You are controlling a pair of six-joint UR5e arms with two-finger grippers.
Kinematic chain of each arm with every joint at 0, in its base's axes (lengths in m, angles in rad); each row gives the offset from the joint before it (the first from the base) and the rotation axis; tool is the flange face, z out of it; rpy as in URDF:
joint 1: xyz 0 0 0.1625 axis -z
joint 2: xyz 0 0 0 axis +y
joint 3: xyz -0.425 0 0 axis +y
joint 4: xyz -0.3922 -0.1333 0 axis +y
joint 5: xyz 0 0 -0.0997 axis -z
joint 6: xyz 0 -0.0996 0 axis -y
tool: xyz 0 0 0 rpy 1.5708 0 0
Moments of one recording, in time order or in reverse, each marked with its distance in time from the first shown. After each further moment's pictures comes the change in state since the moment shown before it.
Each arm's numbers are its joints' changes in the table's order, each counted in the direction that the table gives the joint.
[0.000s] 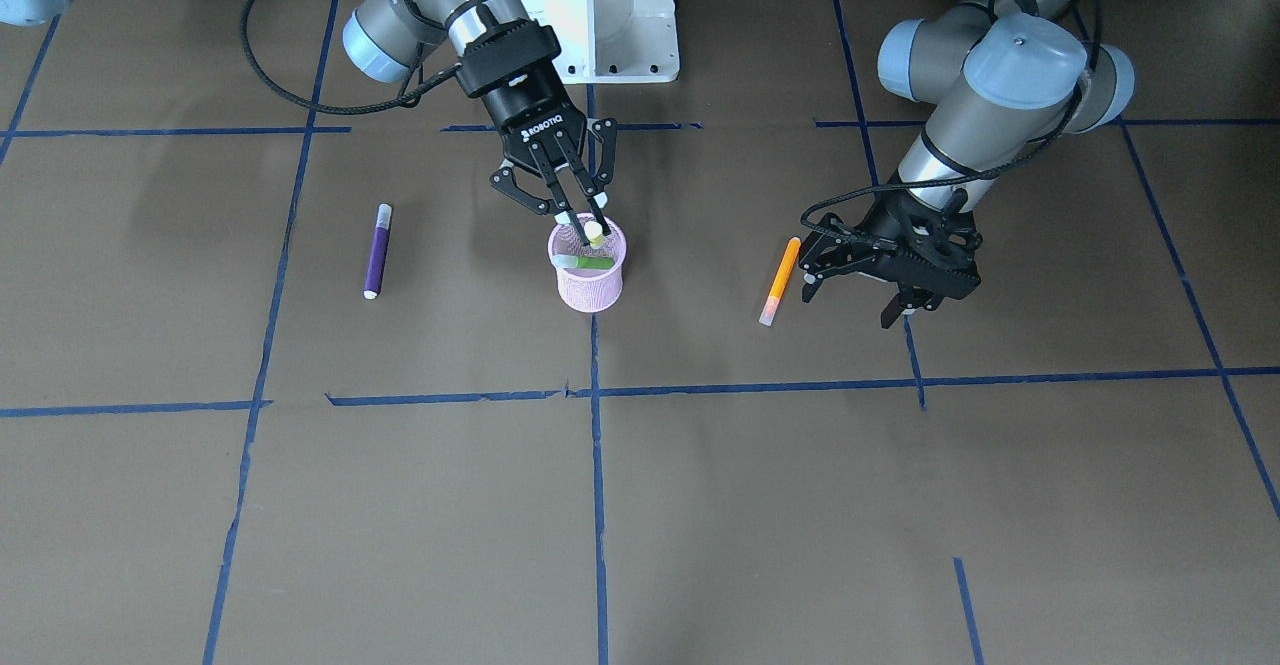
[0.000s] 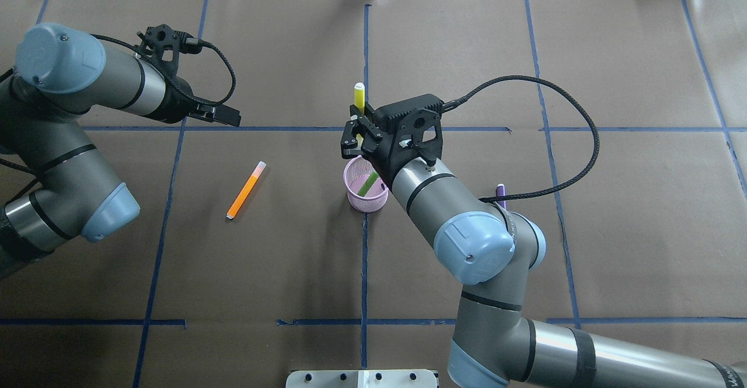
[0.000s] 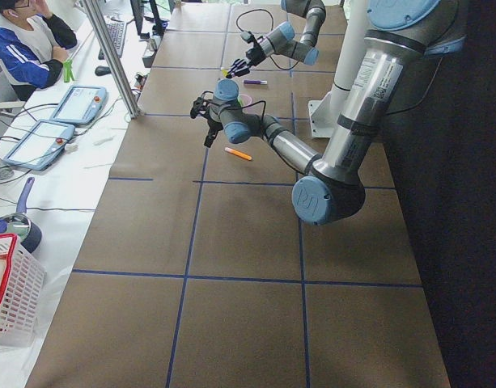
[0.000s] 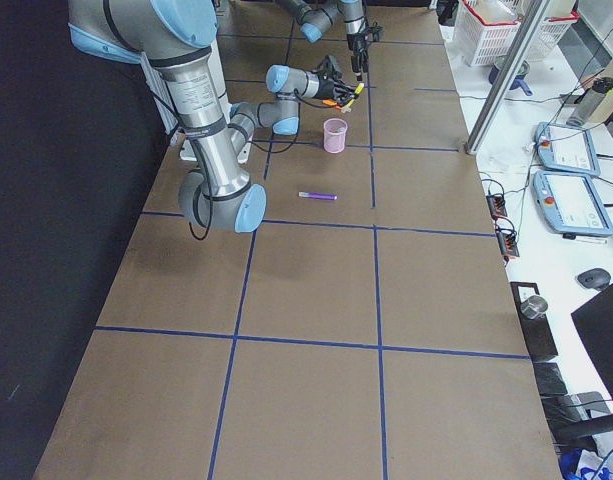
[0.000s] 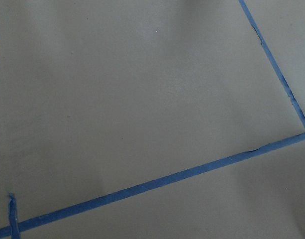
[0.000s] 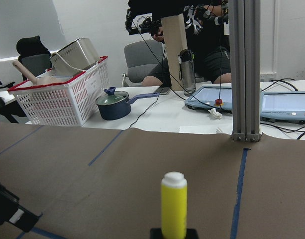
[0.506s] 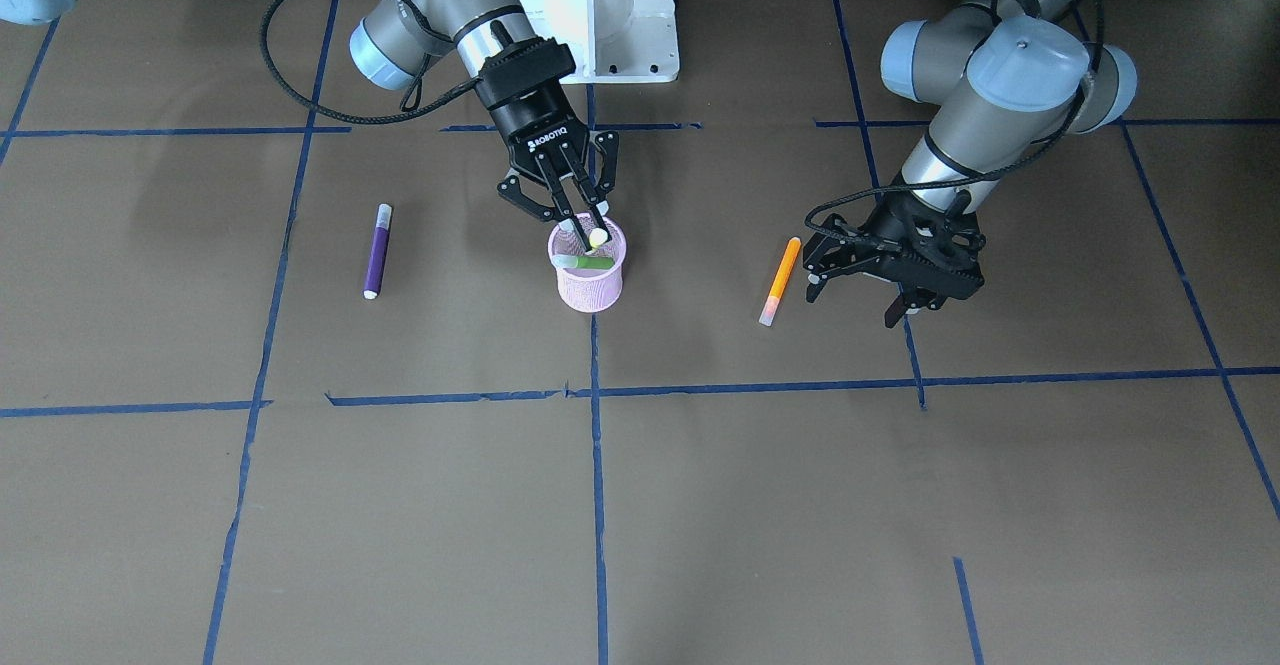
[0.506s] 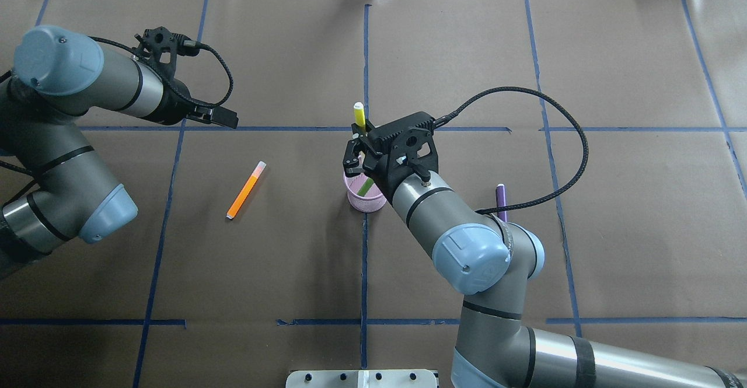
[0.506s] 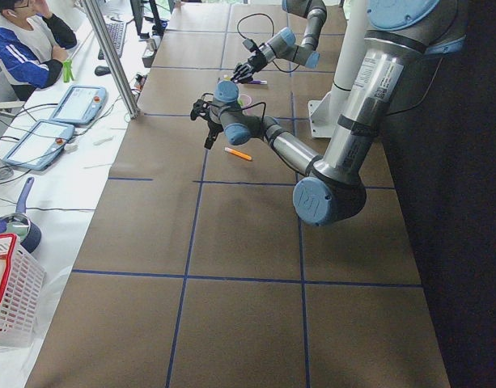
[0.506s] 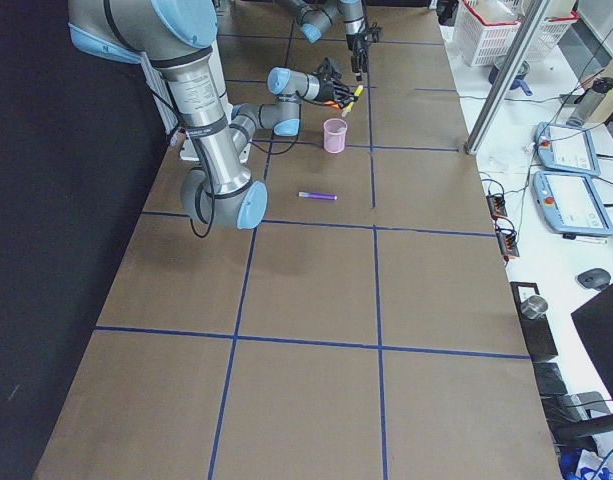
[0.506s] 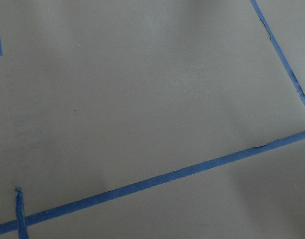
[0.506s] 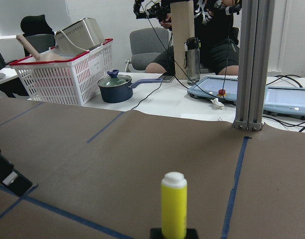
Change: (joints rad) left arm 0.000 -0.008 -0.001 0.001 -0.001 0.000; right arm 0.029 0.029 0.017 -0.007 0.008 -0.054
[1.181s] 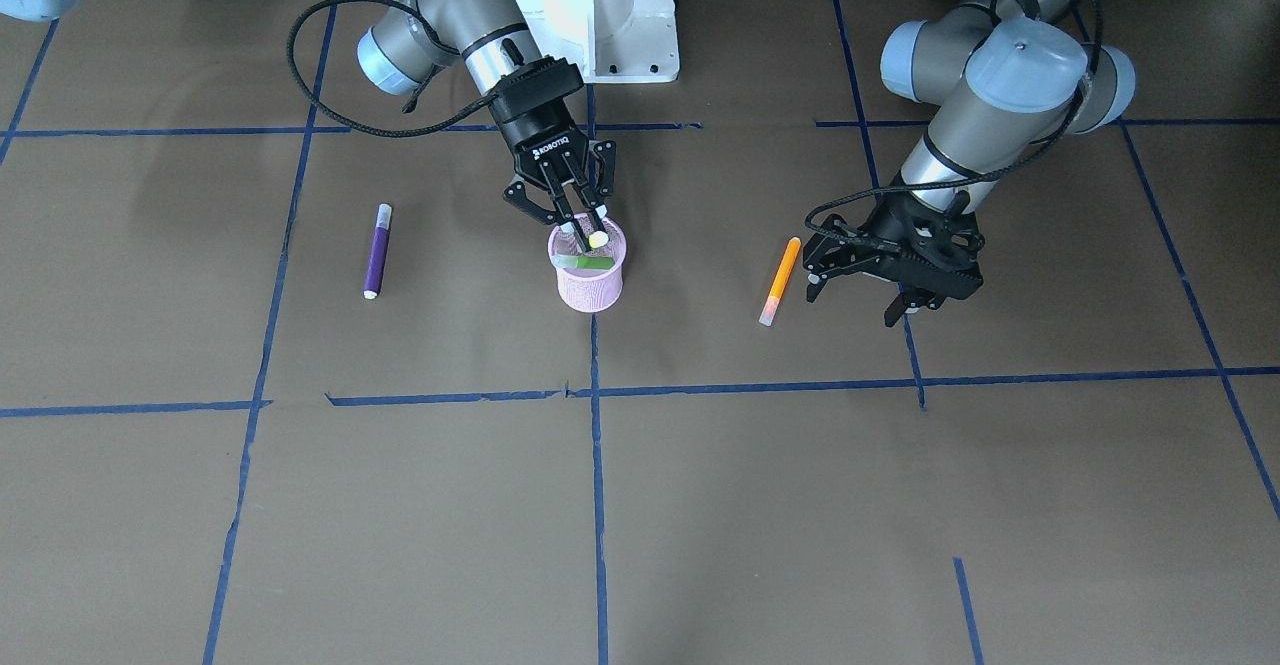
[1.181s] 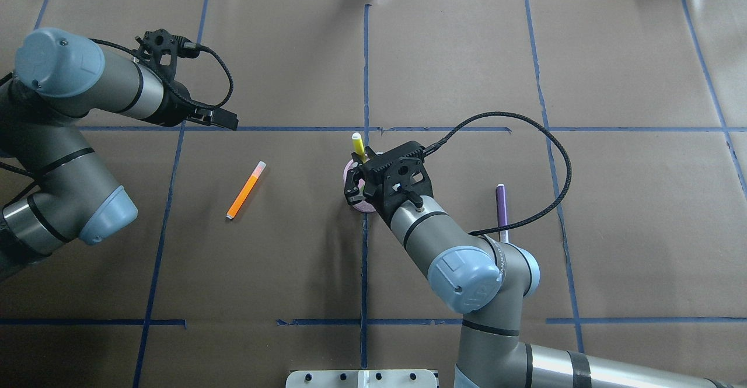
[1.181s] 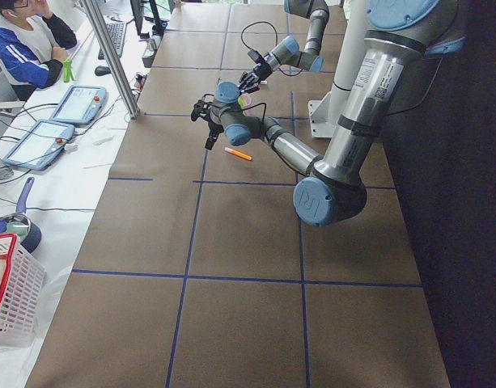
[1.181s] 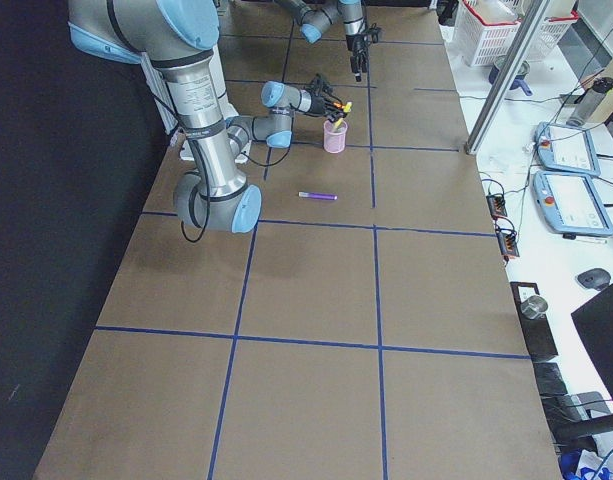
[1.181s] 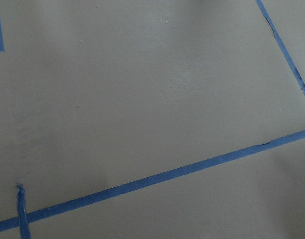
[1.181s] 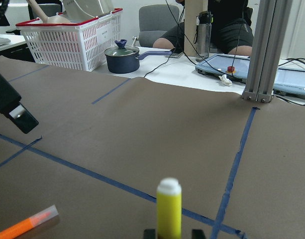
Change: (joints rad) left arm -0.004 -0.001 0.000 0.001 0.001 -0.006; right arm 0.039 0.004 0.047 -0.015 -0.003 -0.034
